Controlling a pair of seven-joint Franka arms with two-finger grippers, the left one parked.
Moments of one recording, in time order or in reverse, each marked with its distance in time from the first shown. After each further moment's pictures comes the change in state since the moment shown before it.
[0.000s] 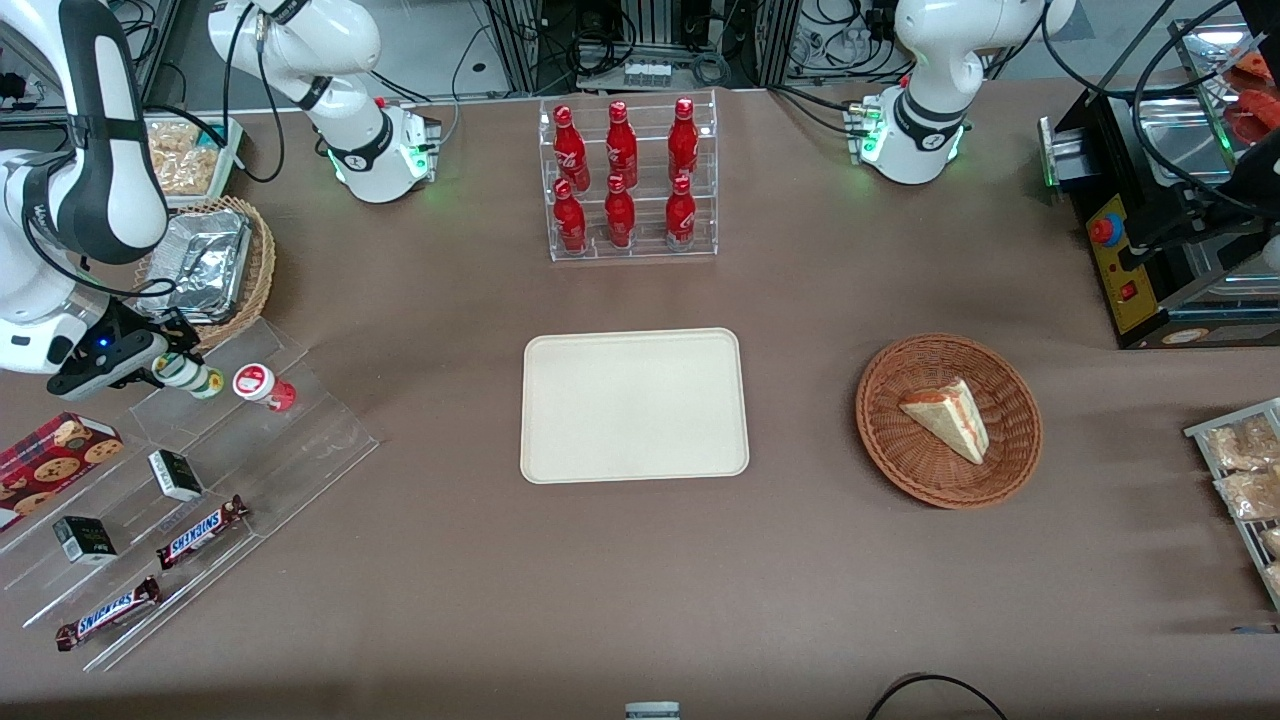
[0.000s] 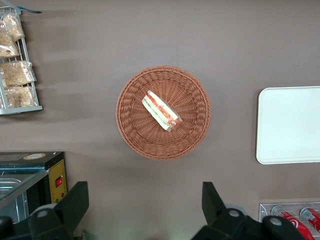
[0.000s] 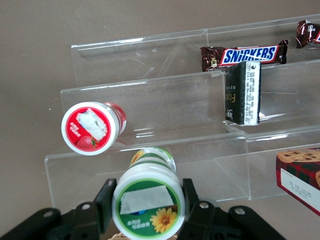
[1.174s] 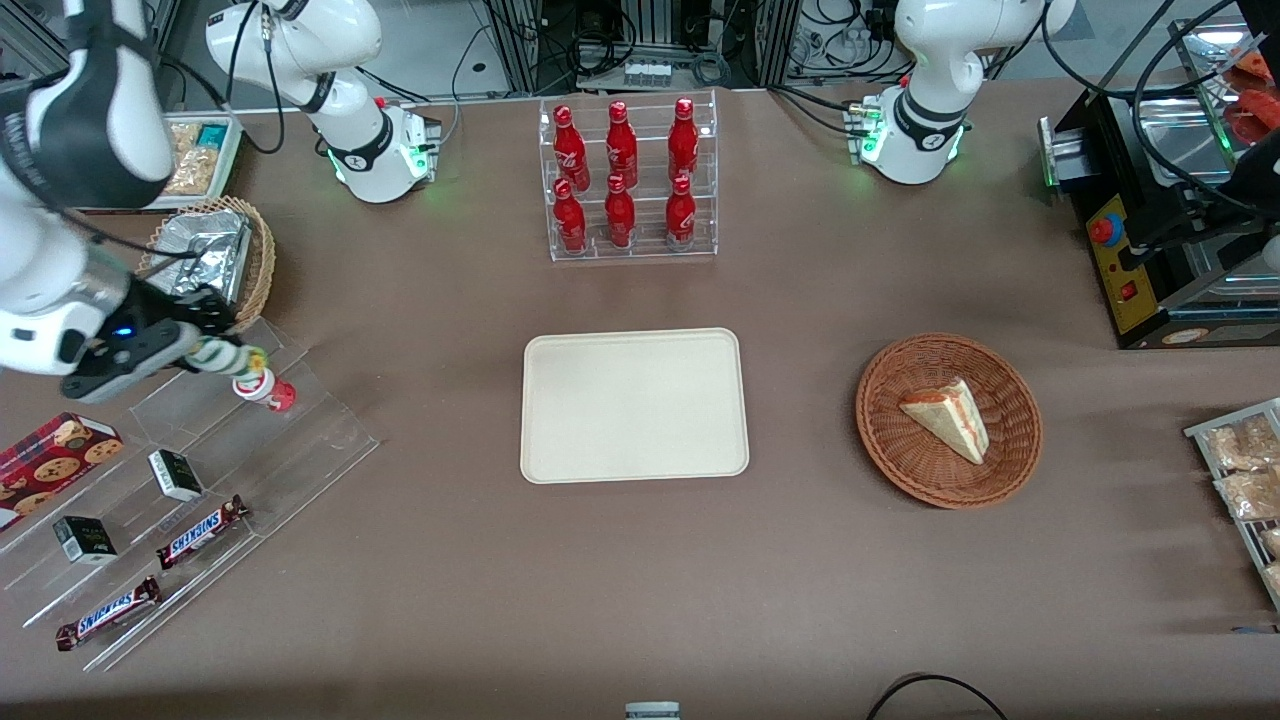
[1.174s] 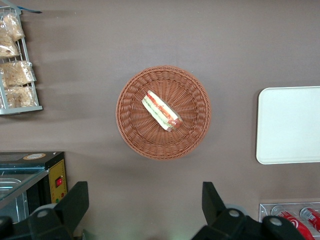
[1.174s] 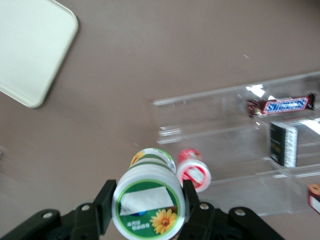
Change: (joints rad) arm 0.326 -0.005 0.014 0.378 0.014 -0.479 0.417
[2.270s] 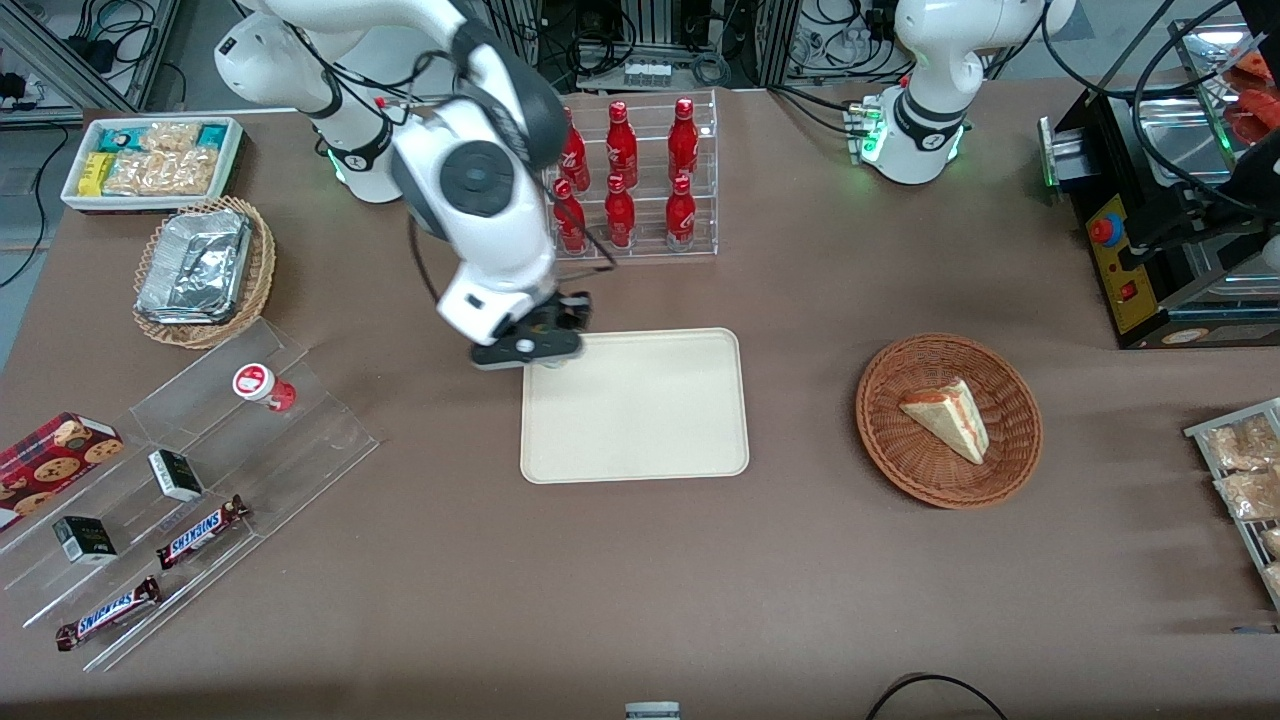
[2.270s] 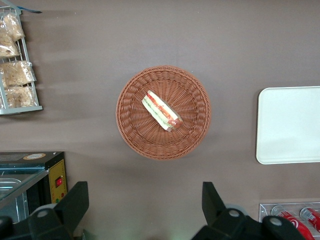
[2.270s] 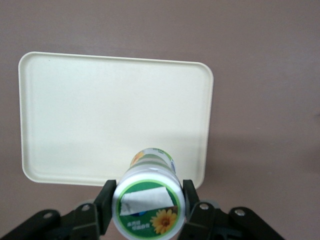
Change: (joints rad) arm 0.638 0.398 0.003 0.240 0.031 0.192 1.115
